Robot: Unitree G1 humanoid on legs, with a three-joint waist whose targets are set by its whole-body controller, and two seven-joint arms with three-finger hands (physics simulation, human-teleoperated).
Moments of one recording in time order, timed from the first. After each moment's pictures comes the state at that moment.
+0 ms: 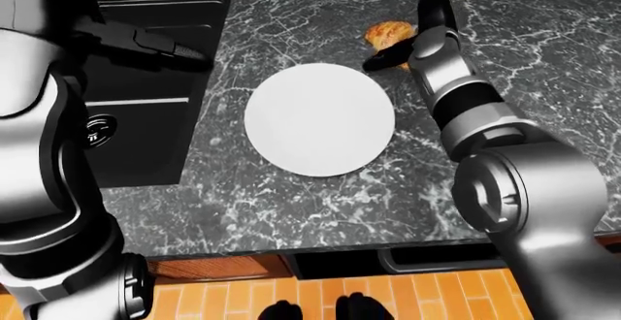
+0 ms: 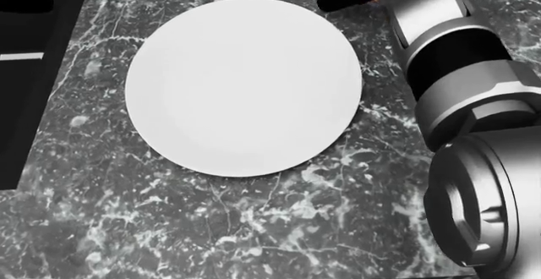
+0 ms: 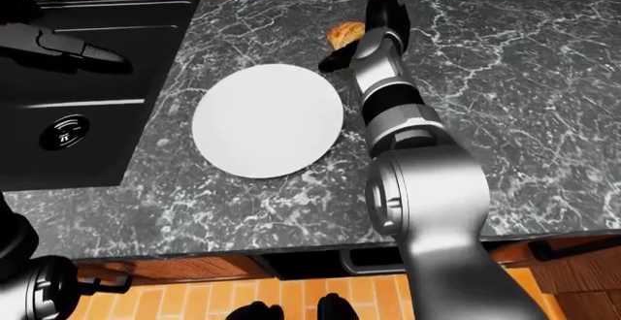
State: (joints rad) left arm -0.90 0.55 0.24 -0.39 0.04 0.87 -0.24; right arm -1.56 -0.24 -0.21 1.41 -0.55 0.24 -0.31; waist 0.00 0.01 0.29
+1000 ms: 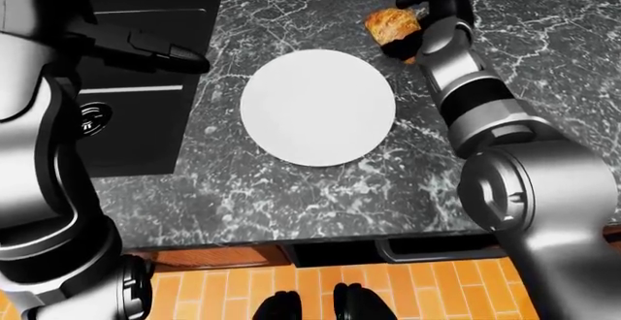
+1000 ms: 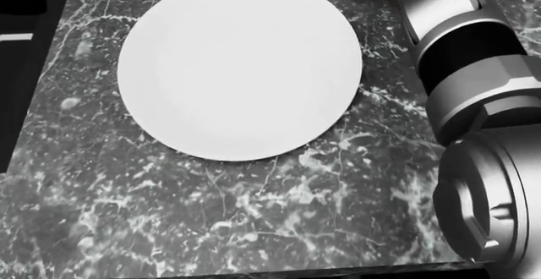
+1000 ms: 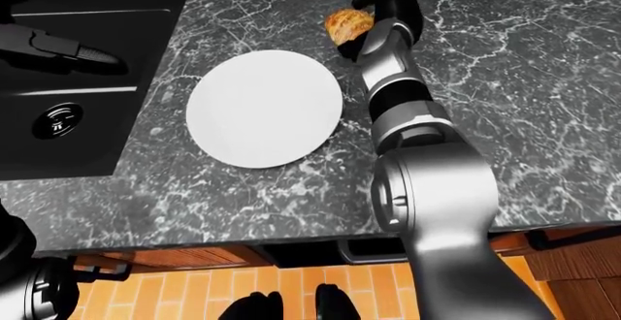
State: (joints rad) left arm -0.89 0.56 0.25 -0.41 0.06 0.87 -0.25; right arm -1.56 -0.27 -0.19 1.39 -0.62 0.22 -0.35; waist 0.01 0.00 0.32
